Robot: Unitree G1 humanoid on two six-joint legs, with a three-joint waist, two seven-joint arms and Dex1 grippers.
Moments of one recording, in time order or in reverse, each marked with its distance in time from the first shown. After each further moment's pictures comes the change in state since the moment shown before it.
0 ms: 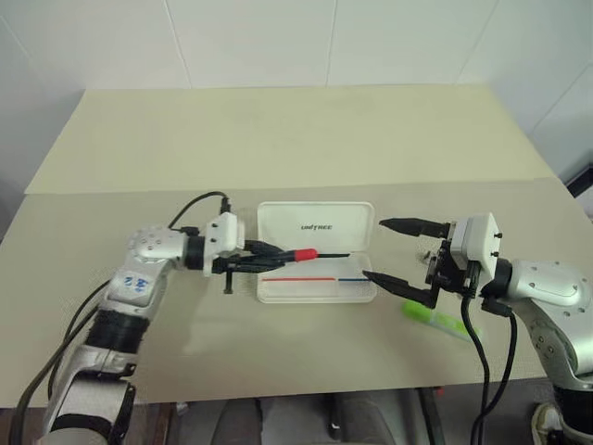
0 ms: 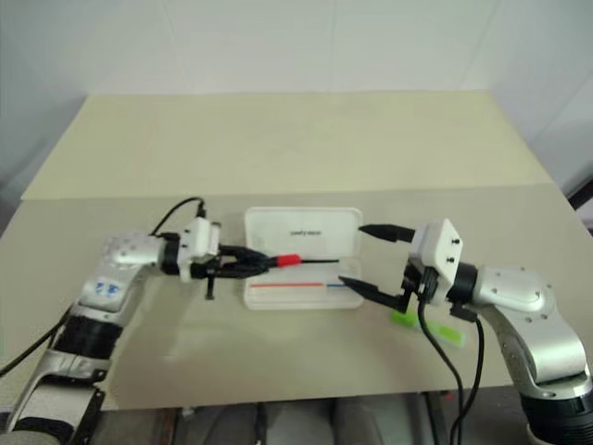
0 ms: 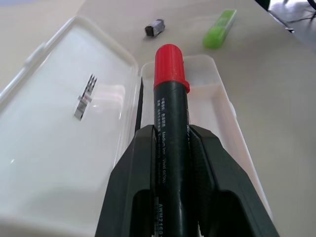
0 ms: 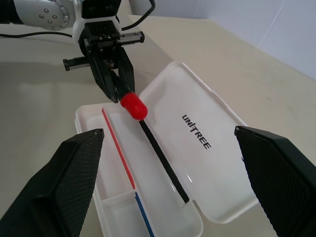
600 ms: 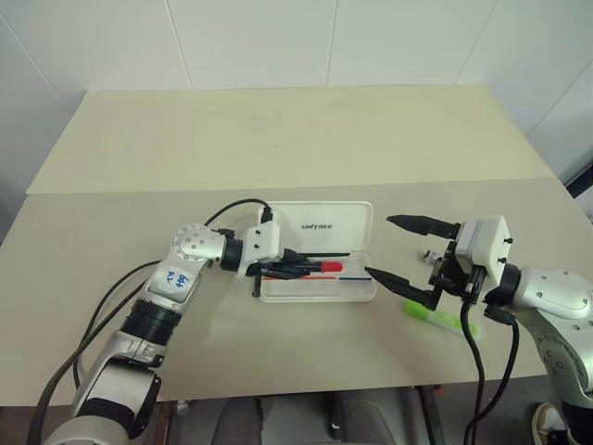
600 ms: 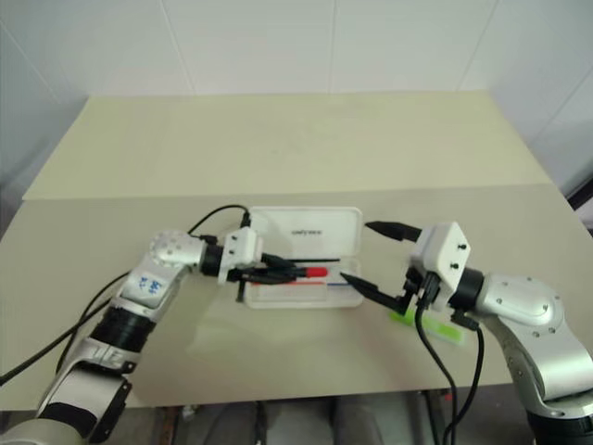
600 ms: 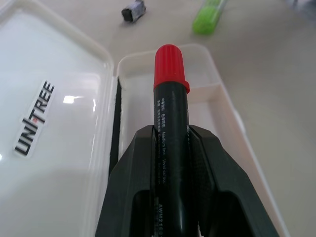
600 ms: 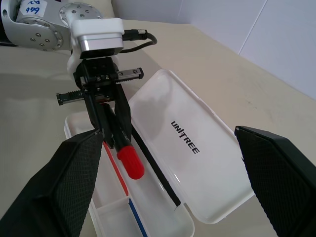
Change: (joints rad) left arm -0.055 -0.084 -0.101 0.055 0.154 0.033 0.084; right arm 0.046 0.001 -0.019 -0.092 0.005 0.021 -0.089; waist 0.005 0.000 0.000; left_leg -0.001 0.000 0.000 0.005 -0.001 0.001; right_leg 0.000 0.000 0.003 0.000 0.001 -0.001
